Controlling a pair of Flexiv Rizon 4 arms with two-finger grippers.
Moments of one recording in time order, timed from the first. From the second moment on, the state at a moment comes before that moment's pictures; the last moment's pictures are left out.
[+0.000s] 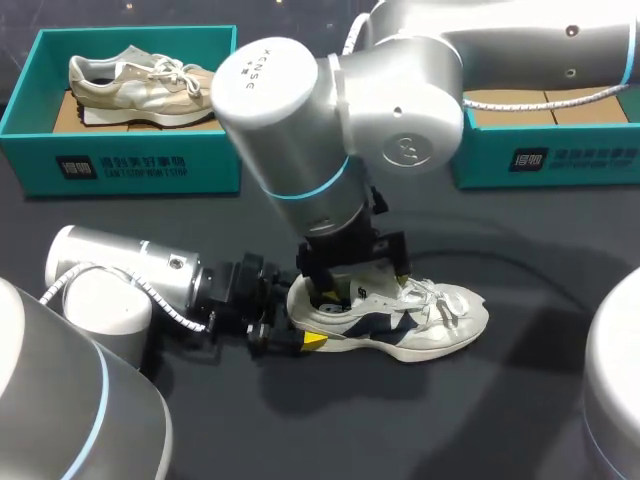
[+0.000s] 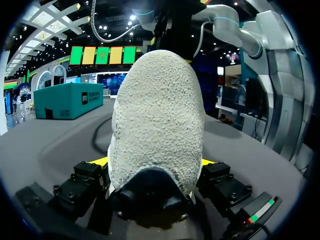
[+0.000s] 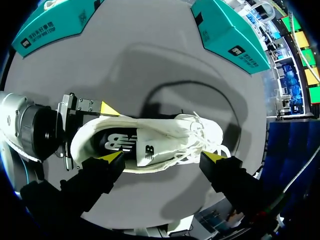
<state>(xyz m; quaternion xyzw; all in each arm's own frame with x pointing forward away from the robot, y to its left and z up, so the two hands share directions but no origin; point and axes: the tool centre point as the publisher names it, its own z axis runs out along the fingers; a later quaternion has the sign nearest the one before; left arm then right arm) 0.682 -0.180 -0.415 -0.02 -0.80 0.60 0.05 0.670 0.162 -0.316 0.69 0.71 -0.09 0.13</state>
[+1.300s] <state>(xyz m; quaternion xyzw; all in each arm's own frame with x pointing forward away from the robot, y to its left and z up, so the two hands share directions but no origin) 0.682 -0.180 -0.415 -0.02 -0.80 0.60 0.05 0.675 0.141 -0.355 0.67 0.71 -0.13 0.17</state>
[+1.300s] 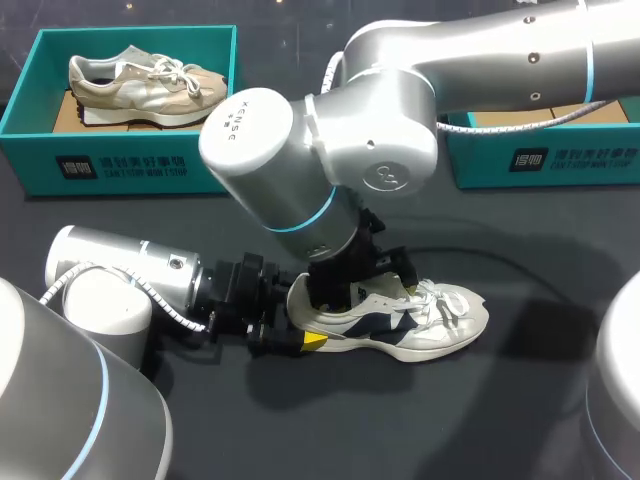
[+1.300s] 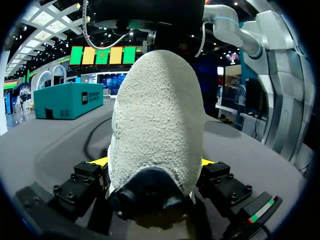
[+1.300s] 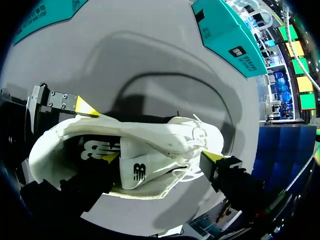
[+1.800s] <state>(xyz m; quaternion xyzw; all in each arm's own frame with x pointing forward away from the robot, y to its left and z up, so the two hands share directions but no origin) 0.682 -0.180 -0.415 -0.02 -0.80 0.60 0.05 0.673 0.132 -0.345 0.67 0.71 -0.12 0.18</state>
